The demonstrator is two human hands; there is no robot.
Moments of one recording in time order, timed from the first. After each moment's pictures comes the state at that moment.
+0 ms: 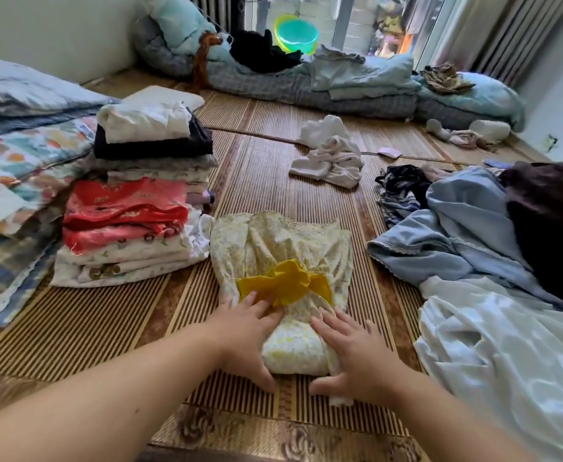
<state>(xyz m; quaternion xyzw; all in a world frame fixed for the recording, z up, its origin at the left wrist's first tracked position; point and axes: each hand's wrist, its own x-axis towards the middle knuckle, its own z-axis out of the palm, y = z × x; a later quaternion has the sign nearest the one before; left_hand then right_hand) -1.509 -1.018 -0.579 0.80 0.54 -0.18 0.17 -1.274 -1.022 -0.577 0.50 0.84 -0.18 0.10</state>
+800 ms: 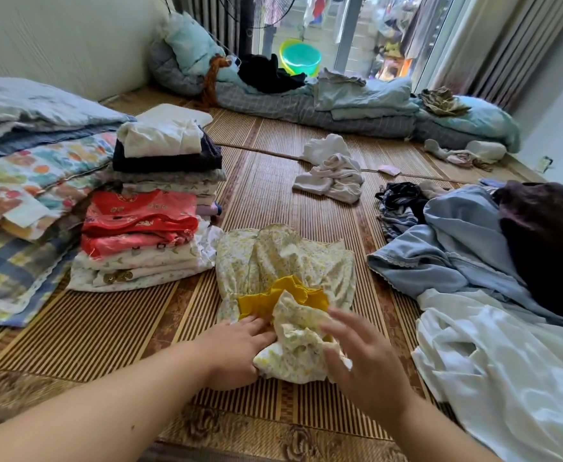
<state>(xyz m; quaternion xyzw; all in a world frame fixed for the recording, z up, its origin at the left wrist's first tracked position) -1.527 -1.038 -0.580 0.82 0.51 -0.15 0.21 -1.280 -1.050 -0.563 0.39 0.86 -0.07 -0.31</state>
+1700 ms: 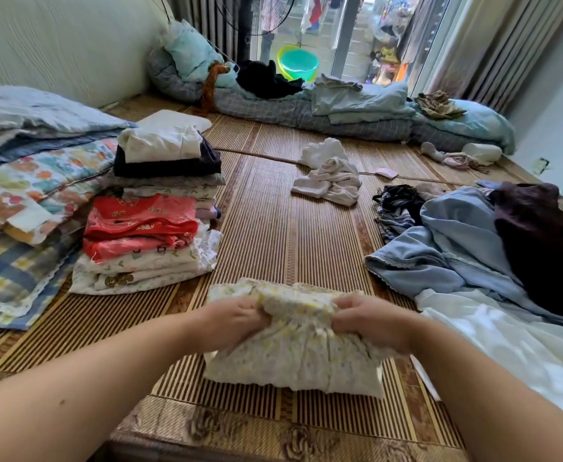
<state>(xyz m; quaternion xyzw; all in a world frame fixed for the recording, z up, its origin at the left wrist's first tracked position) -1.536 -1.041 -0.517 0.63 0.51 0.19 0.56 -1.283 -0.997 -0.489 0.49 0.66 -0.57 -0.01</state>
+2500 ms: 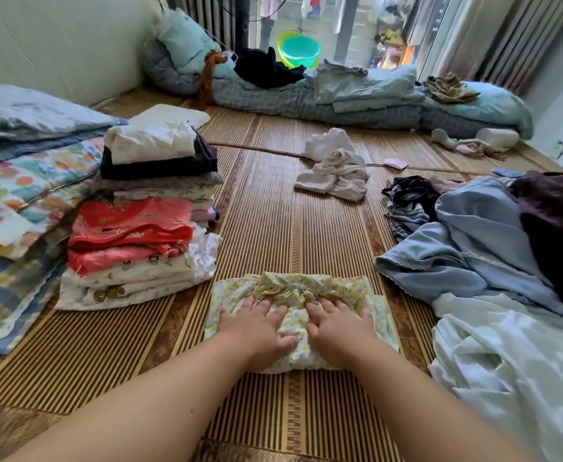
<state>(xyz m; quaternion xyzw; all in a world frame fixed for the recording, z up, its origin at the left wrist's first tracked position) -1.500 -0.986 -0.588 0.72 0.66 -0.12 0.20 -1.328 -0.961 -0.576 0.60 0.77 -0.18 0.13</state>
